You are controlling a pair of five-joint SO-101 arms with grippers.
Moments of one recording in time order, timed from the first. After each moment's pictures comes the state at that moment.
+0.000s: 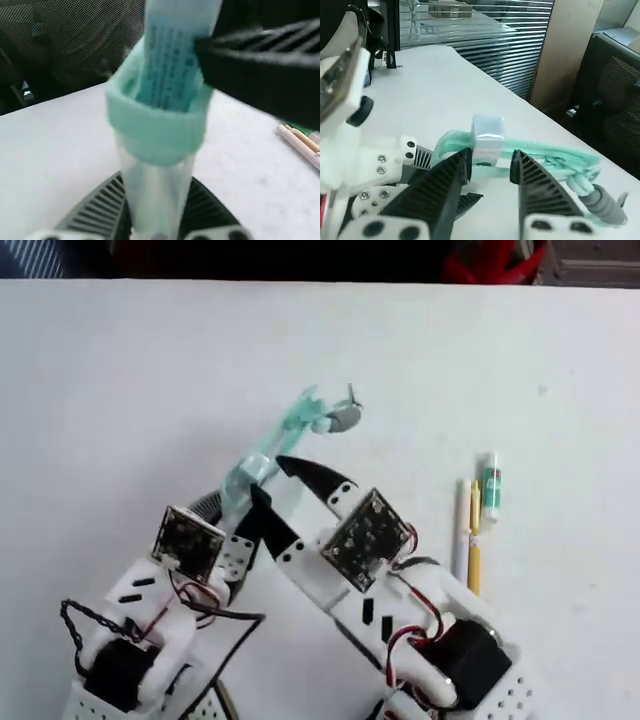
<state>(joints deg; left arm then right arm) 20.1 -104.0 78.8 53.5 -4.9 -47.7 -72.7 47.0 46.5 12.3</state>
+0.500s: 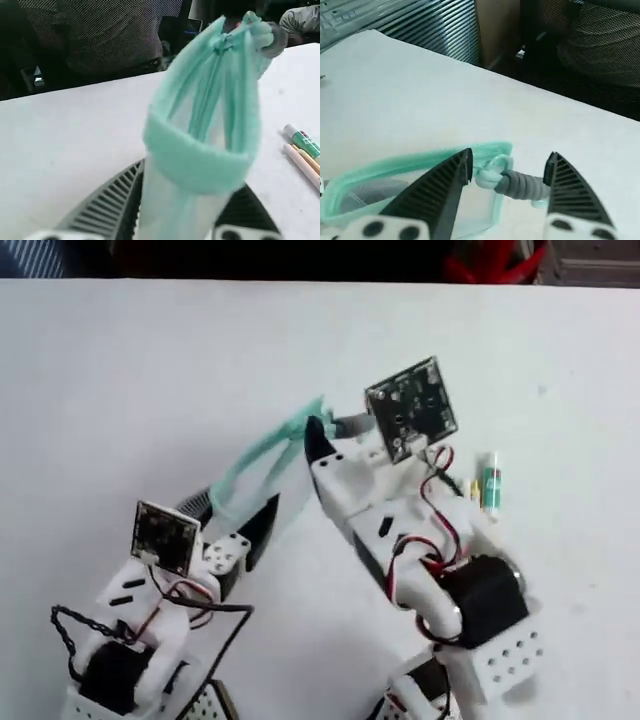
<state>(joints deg) 17.0 -104.3 77.8 54.3 0.9 -32.3 -52.4 21.5 62.1 1.5</state>
